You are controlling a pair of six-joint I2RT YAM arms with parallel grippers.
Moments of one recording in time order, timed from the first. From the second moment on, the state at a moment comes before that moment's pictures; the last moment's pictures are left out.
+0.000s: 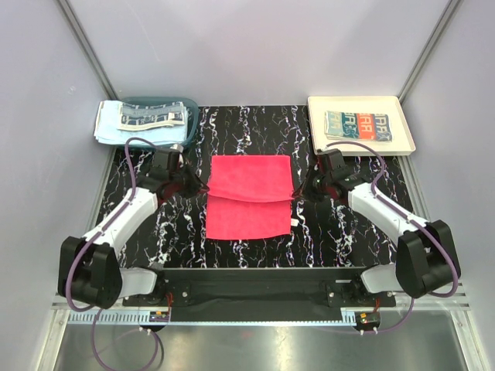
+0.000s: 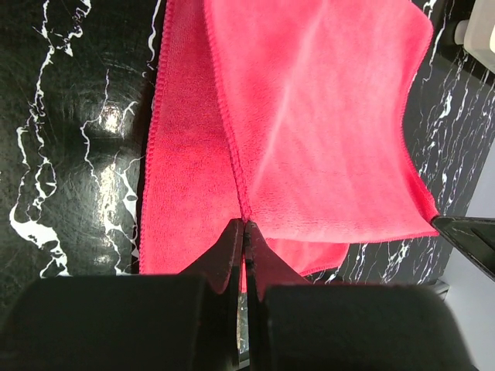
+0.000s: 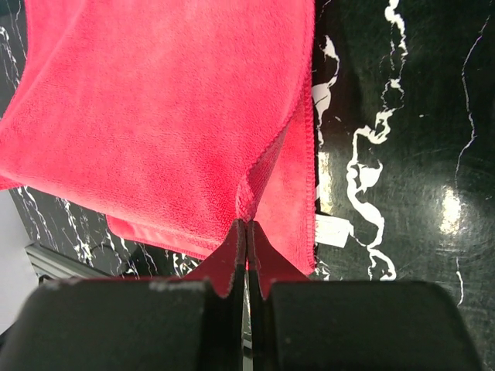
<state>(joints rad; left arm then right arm) -0.24 1.28 0.86 -0.41 0.24 -0.73 0.38 1.37 0.88 -0.37 -0.22 0.72</state>
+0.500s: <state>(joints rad) -0.24 1.22 0.80 -0.43 0.24 -0.72 0.43 1.33 0.86 -0.40 -0.17 0.75</state>
